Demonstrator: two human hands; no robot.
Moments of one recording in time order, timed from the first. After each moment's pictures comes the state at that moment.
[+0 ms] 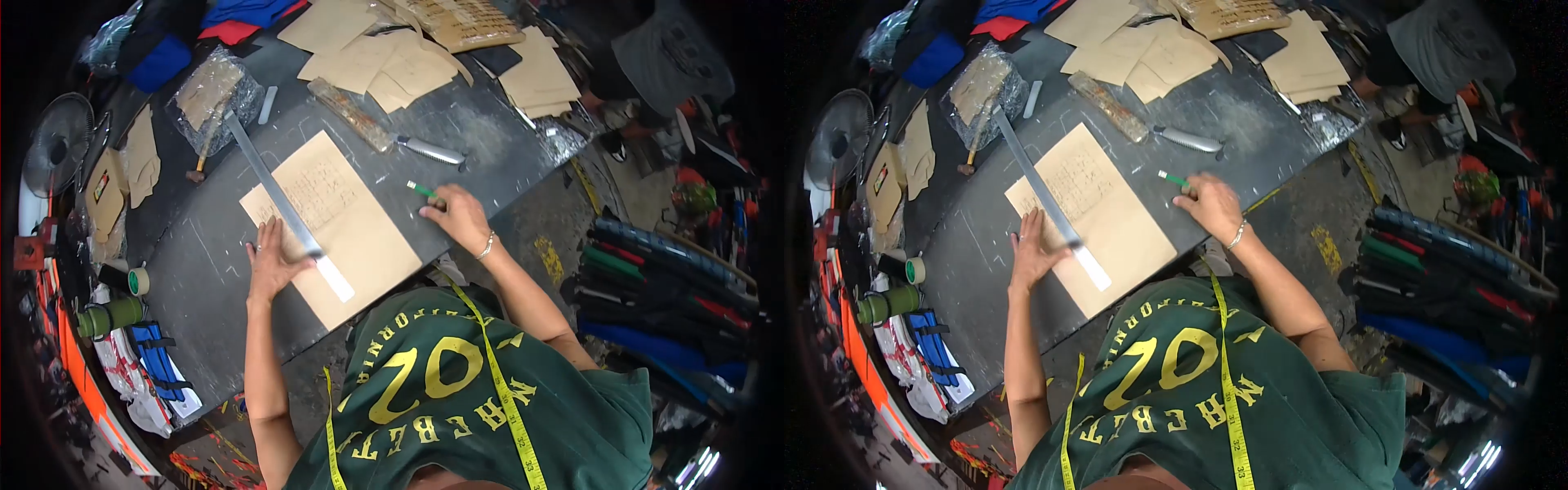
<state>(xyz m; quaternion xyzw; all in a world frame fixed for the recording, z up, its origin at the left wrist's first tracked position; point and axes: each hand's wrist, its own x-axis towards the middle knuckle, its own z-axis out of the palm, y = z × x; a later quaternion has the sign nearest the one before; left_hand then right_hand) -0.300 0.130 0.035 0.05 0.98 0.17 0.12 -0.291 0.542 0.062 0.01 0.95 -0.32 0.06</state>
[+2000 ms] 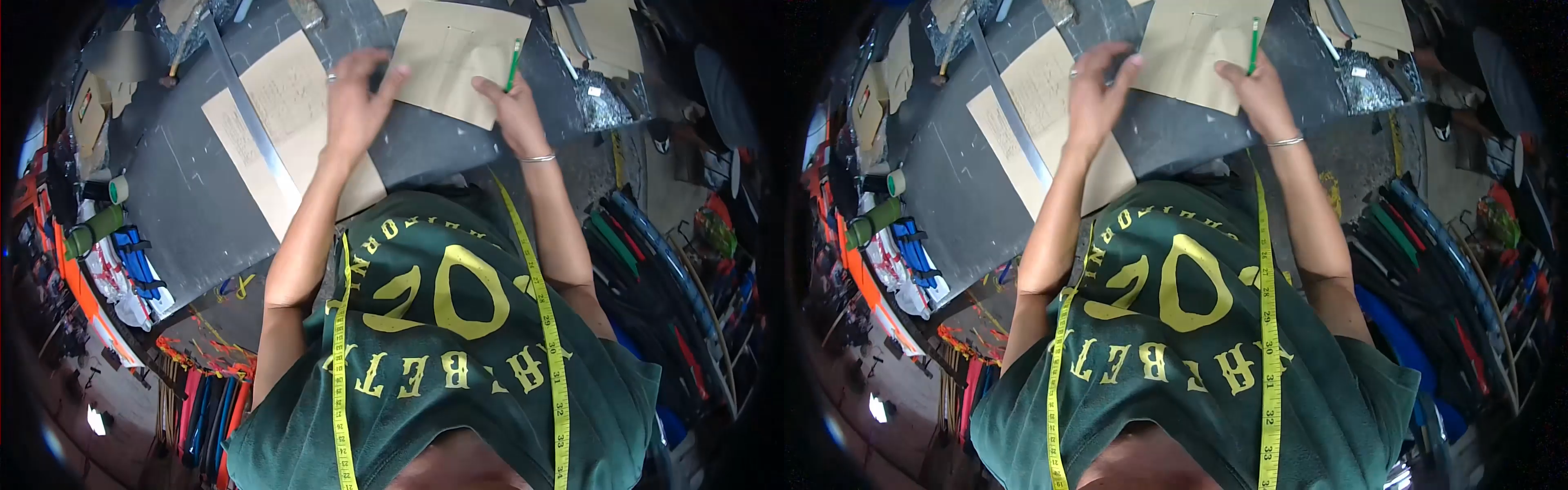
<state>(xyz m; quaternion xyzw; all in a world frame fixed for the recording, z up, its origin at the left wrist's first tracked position) -0.380 0.395 0.056 0.06 0.90 0.42 -0.07 -0.377 0.648 0.031 0.11 0.64 -0.76 0.10</state>
